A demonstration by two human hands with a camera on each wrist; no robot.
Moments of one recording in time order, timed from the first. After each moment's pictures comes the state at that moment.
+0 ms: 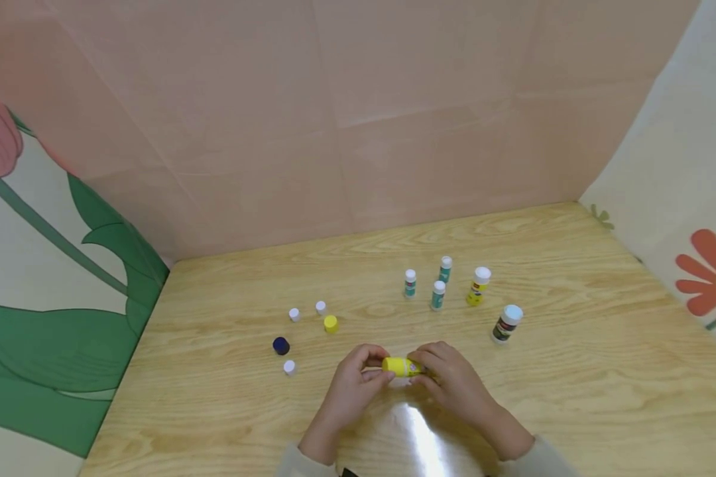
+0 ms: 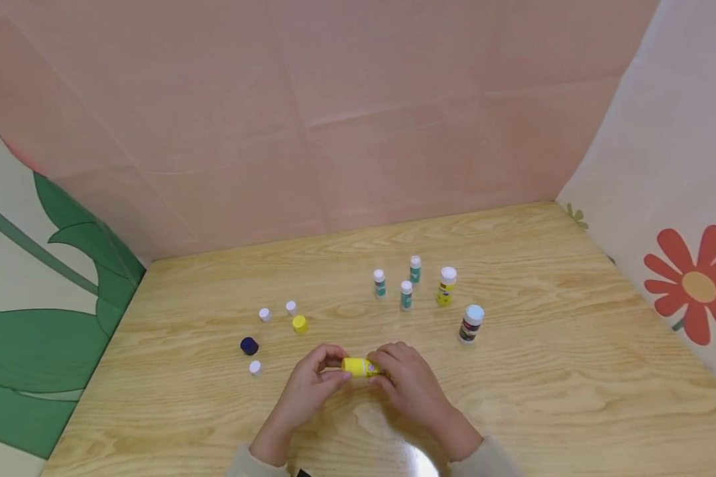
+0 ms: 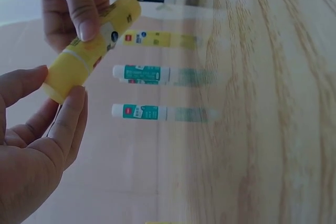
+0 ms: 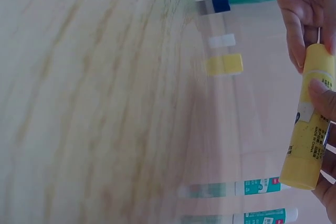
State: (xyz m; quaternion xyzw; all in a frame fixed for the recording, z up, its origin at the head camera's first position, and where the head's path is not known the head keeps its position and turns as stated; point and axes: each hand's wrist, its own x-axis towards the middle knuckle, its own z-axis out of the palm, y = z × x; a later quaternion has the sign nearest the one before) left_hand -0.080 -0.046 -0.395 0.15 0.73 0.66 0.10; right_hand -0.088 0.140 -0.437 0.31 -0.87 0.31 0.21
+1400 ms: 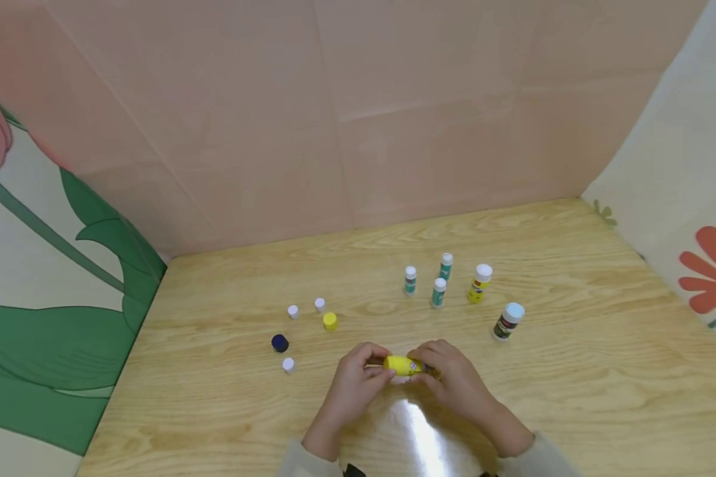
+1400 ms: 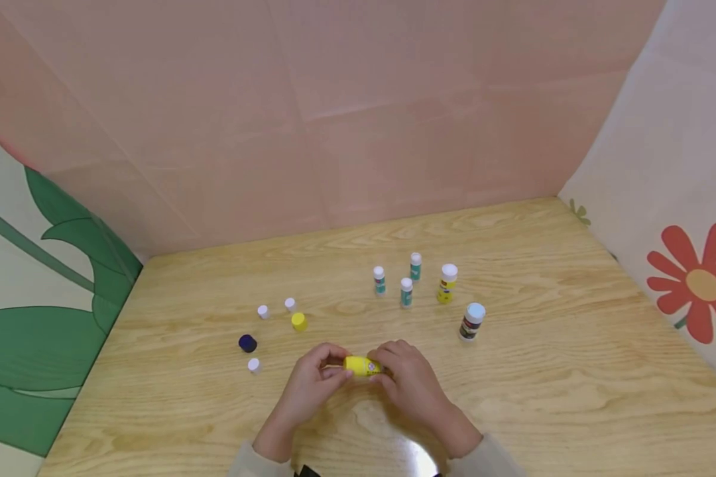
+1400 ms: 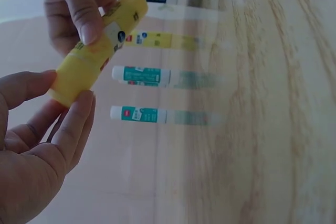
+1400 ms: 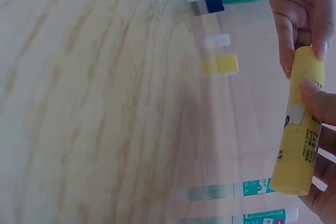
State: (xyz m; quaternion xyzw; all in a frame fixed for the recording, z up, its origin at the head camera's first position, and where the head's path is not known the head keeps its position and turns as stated) left_hand -0.090 -0.044 -0.422 0.14 0.75 0.64 0.11; right_hand -0.088 0.138 -0.434 0.28 -0.88 0.34 0.17
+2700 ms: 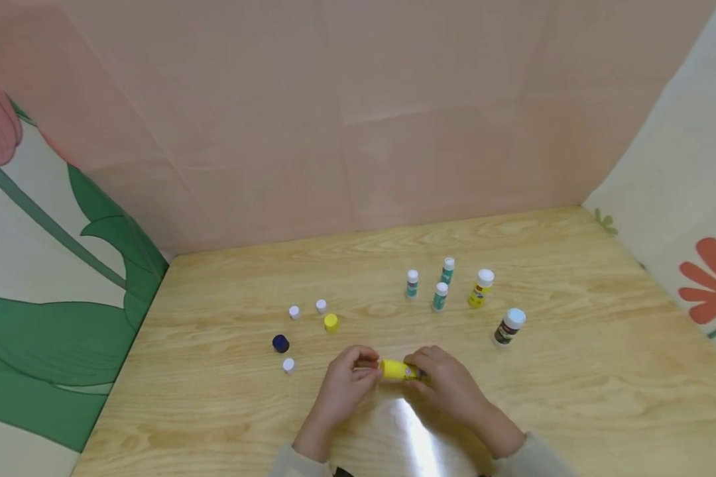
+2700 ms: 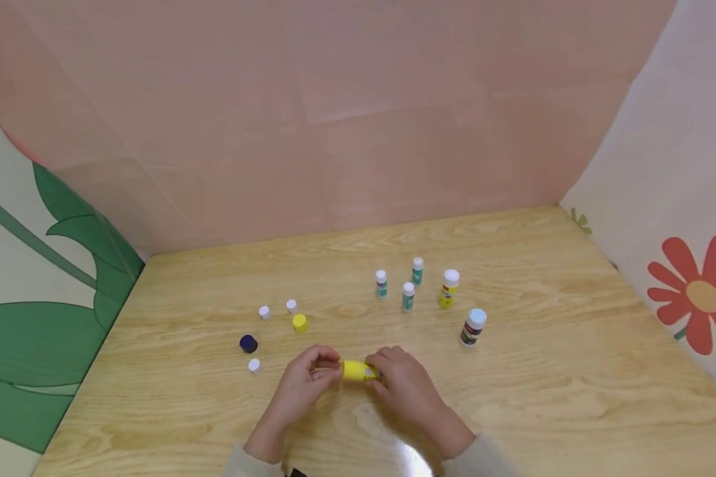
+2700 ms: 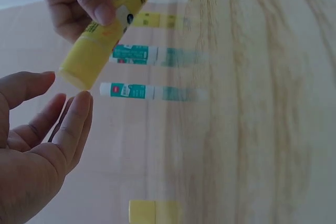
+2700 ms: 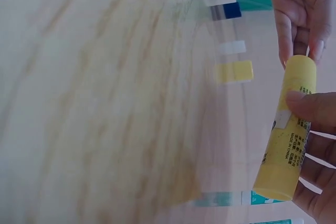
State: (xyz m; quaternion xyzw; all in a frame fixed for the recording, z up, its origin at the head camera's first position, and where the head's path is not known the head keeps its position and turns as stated) left_hand -0.095 -0.058 -0.432 0.09 0.77 0.63 0.09; right_hand -0.093 0.132 -0.439 0.27 -0.91 0.28 0.11
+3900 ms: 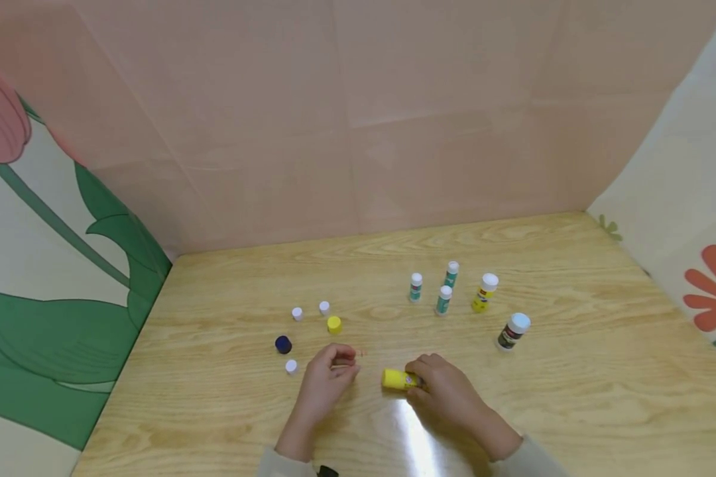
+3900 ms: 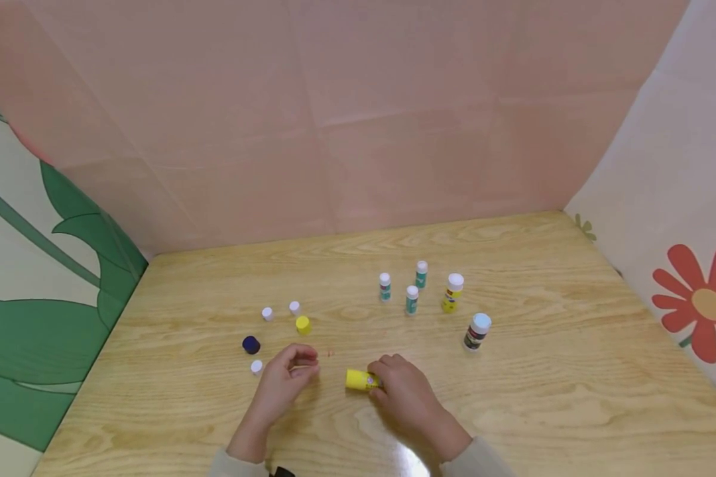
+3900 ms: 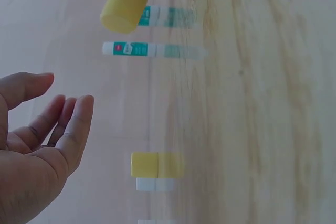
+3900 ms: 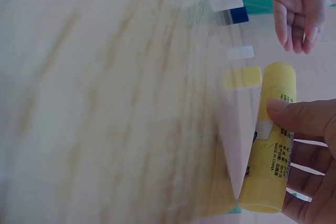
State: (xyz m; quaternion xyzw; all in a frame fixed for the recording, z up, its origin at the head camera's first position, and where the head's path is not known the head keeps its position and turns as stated) left_hand -0.099 -0.088 -0.431 0.03 0.80 0.60 0.07; right_hand -0.093 0.126 -0.443 0.24 -0.93 0.26 0.02
